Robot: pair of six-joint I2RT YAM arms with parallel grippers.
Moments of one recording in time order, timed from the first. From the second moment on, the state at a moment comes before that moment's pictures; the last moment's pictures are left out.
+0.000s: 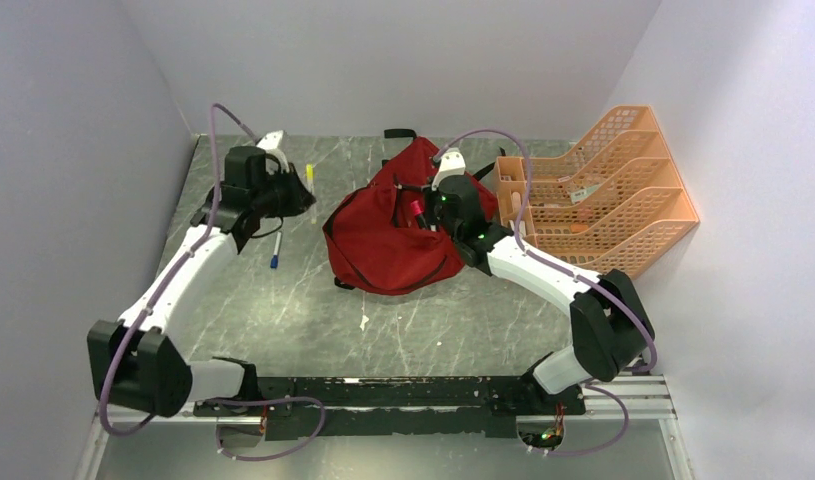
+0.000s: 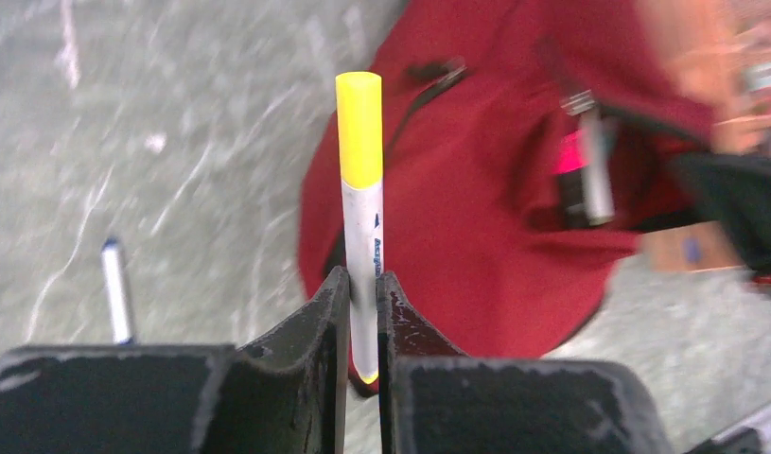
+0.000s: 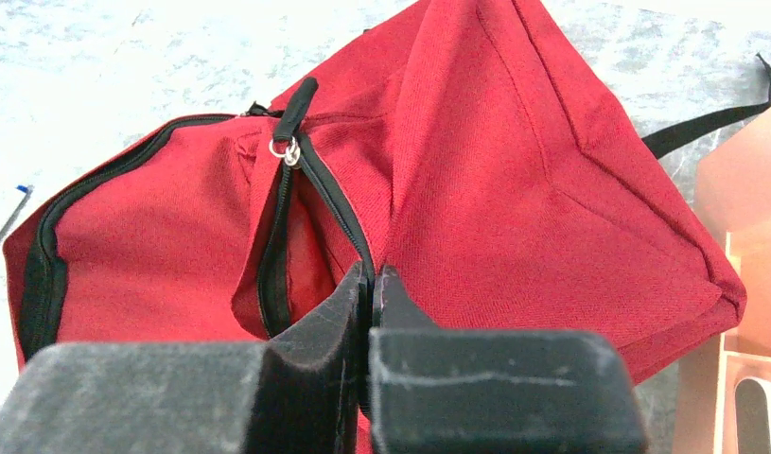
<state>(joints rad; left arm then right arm) -0.23 1.32 1.07 -0.39 0.16 -0.33 0.63 1.49 0.97 0.18 0.28 0.16</state>
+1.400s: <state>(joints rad) -0.66 1.90 1.36 0.00 0.35 -0.82 0.63 1.45 0.96 0.16 0.27 0.19</state>
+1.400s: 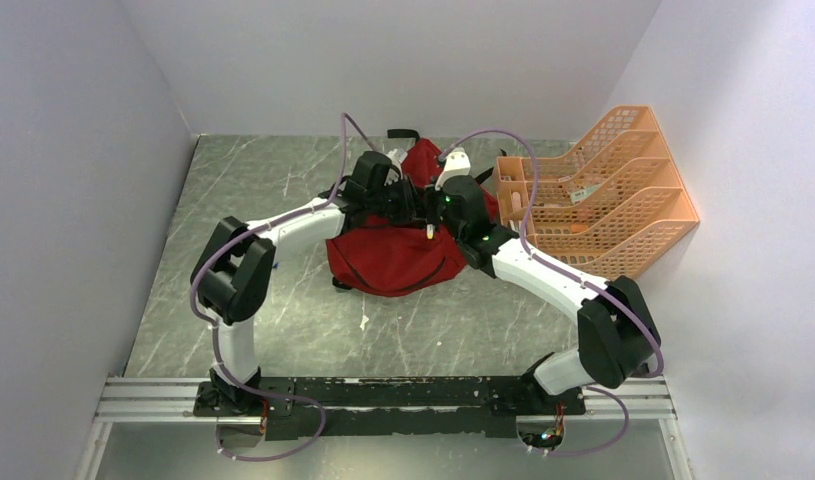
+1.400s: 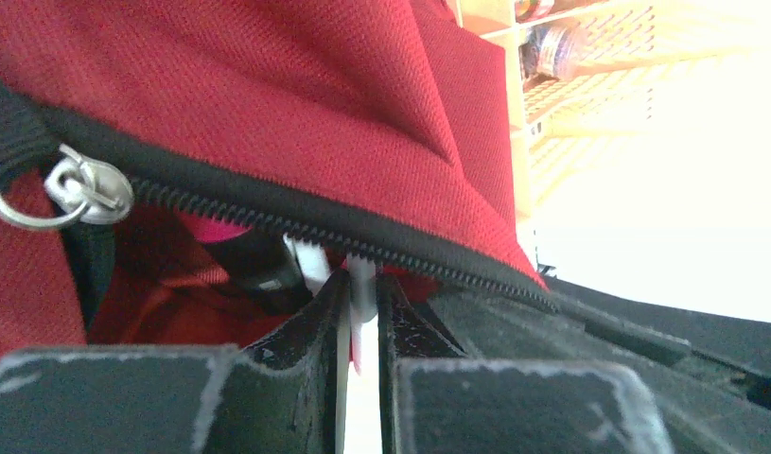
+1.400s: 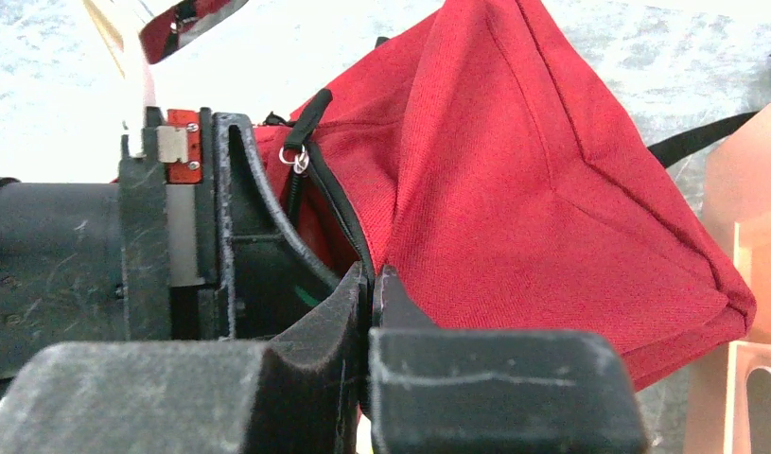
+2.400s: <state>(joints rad) -0.58 2.03 1.46 0.12 0.45 -0.93 0.62 1.45 0.96 0.16 0.24 0.23</state>
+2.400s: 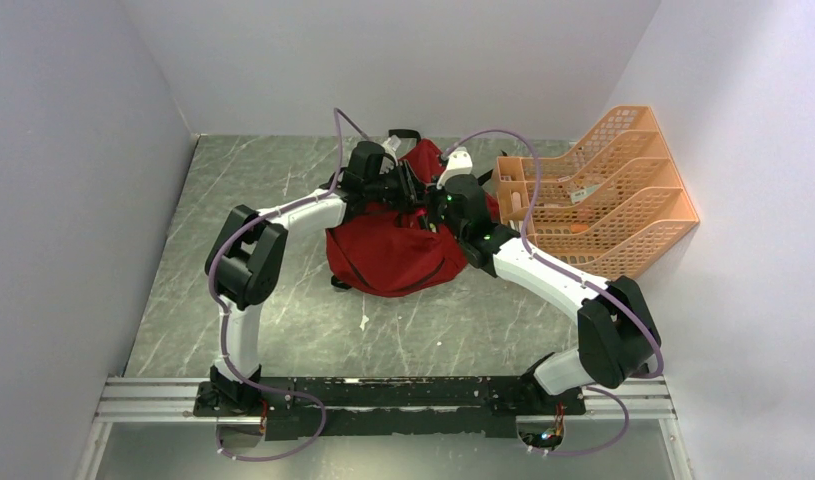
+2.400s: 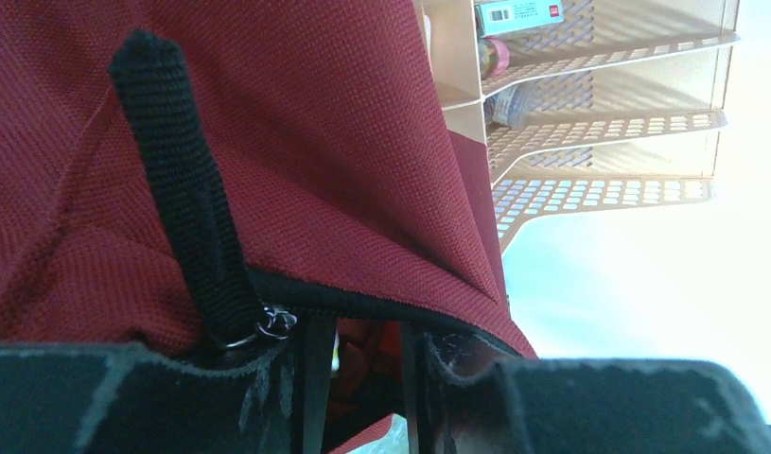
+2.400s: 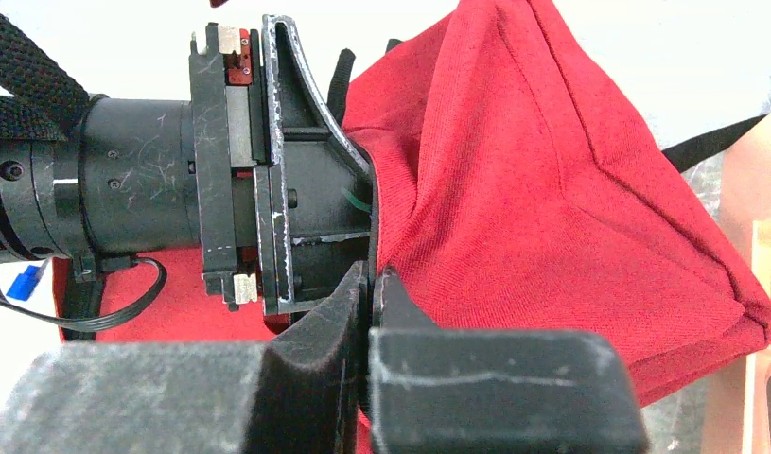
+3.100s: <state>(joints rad) -0.56 1.60 1.10 -0.02 0.34 -0.61 0.63 1.44 0.95 0.15 0.25 0.23</state>
